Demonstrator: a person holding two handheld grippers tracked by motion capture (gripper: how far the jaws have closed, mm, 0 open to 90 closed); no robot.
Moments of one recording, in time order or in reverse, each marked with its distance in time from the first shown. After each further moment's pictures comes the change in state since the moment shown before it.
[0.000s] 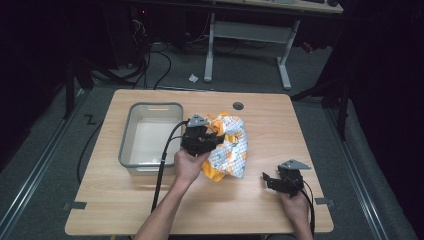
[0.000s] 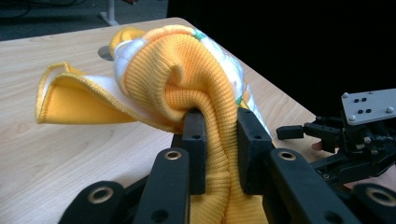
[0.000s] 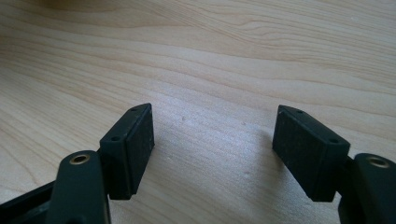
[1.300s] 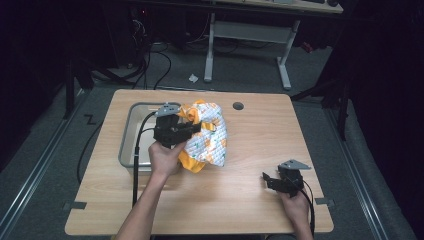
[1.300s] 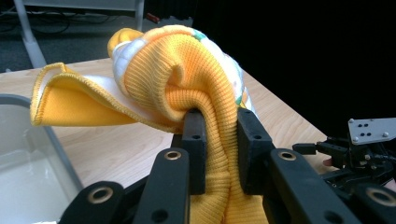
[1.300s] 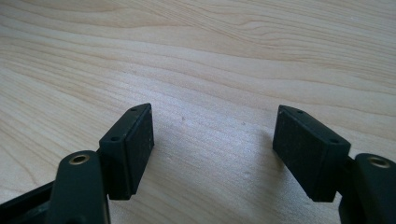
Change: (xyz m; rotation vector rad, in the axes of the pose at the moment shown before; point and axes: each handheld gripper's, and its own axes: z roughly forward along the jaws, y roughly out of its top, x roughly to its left) left arm 0.032 0.015 -0.064 -0.068 0.064 -0.043; right arm 0.000 0.000 0.000 0.001 0.000 0.001
